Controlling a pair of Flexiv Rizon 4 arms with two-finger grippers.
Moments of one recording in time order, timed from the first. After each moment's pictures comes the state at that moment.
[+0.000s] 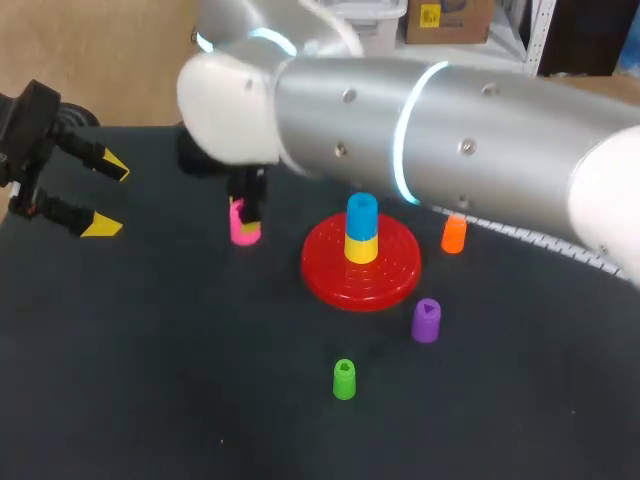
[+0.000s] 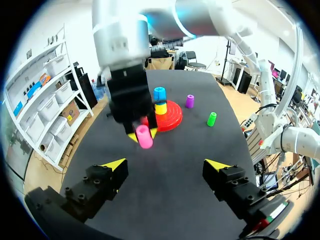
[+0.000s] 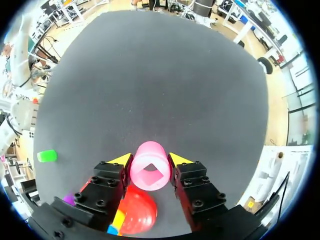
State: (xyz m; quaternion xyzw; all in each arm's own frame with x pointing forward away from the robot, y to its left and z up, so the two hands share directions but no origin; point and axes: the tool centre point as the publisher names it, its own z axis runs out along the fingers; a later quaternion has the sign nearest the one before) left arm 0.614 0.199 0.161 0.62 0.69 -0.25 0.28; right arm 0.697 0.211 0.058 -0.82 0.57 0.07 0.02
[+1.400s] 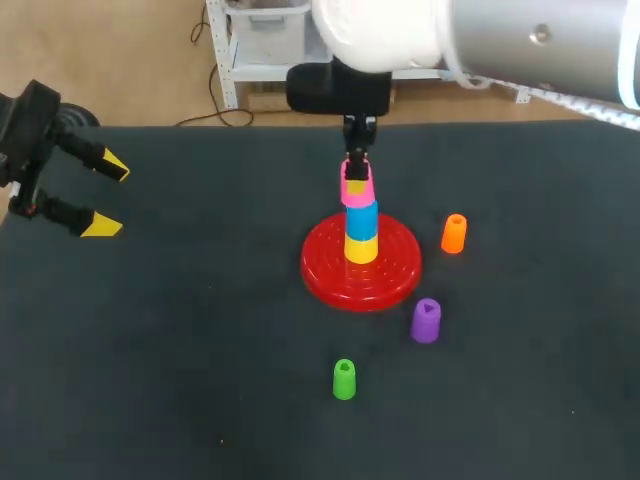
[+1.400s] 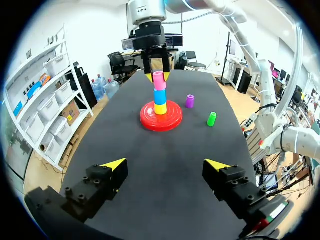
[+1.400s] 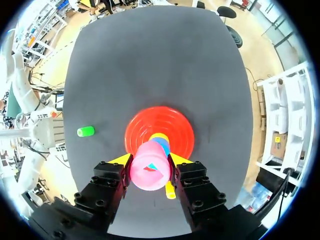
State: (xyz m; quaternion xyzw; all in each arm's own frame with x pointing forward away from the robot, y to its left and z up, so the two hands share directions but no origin) left arm 0.614 0.199 0.161 0.62 0.69 -0.25 0.28; right arm 0.669 0.060 0.137 -0.68 0.73 0.06 -0.03
